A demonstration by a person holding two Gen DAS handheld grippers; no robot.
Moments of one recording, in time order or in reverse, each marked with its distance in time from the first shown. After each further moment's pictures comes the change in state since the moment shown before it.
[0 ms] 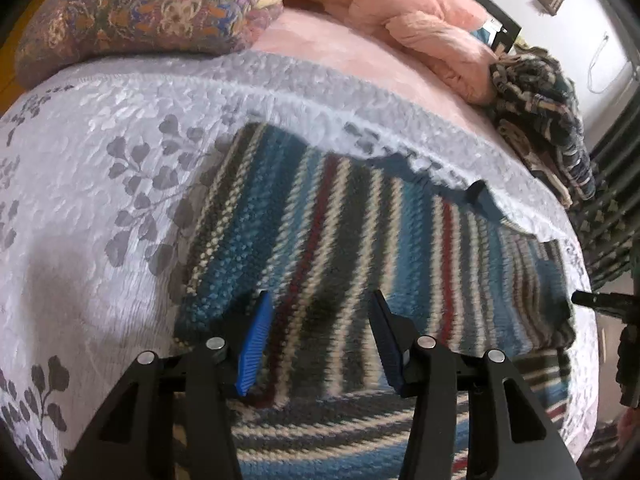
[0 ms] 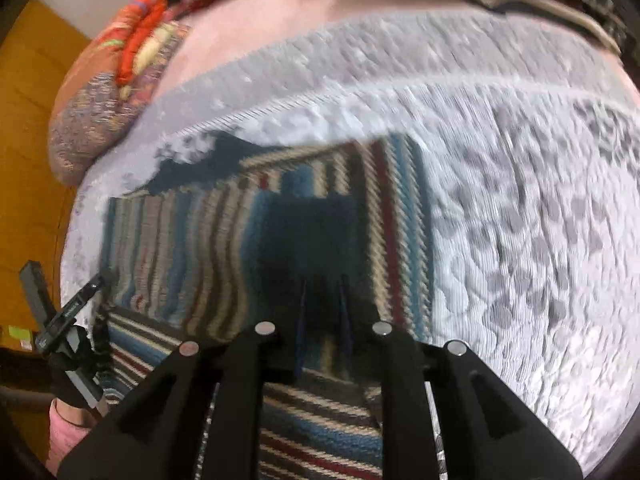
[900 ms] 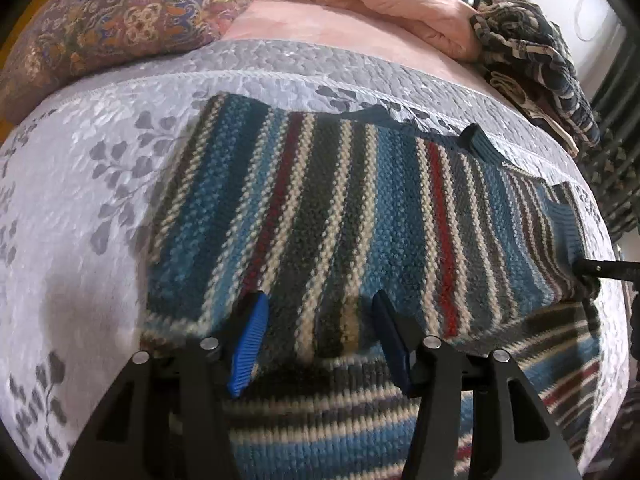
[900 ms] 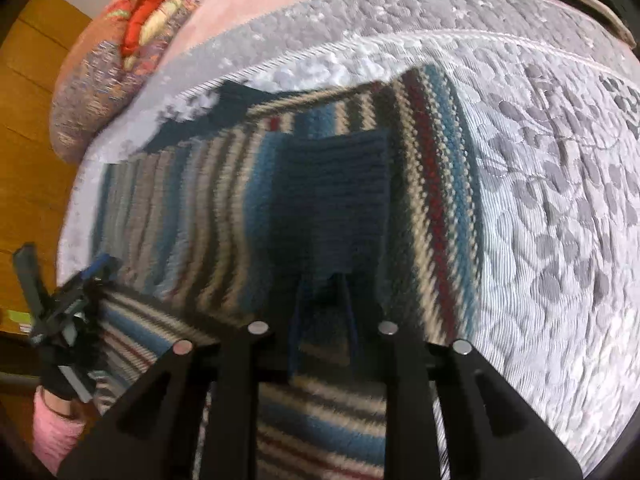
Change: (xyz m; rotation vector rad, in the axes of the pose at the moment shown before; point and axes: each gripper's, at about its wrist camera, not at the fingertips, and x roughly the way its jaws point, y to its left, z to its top) left arm 0.008 -0.020 -0.025 0.102 0.101 0.092; right arm 0.036 0.003 -0.026 -0.009 0.063 0.021
